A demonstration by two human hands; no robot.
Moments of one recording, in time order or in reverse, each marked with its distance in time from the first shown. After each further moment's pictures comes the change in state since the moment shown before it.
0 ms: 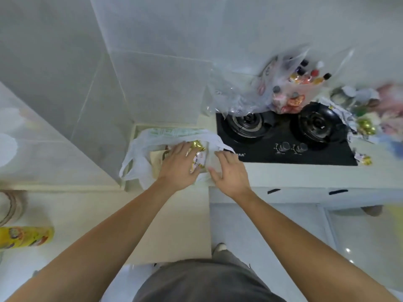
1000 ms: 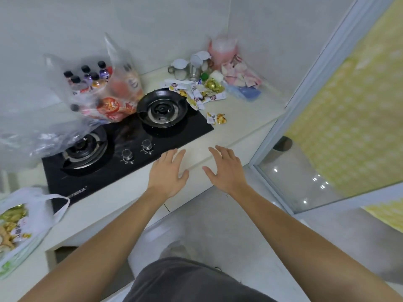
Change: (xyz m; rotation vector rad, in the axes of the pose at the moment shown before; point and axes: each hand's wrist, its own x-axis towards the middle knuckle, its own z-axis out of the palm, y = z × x) left_hand 0.158 0.515 0.198 0.121 -0.186 0.326; right_hand -0.246 0.492 -0.169 0.022 0.099 0.540
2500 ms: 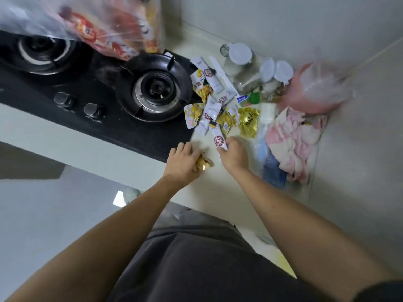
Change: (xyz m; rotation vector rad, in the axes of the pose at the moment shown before) left_hand 0.373 0.118 0.155 -0.099 -0.028 -0.717; right_hand 0.462 0.212 0.046 0.085 -0.493 -0.245
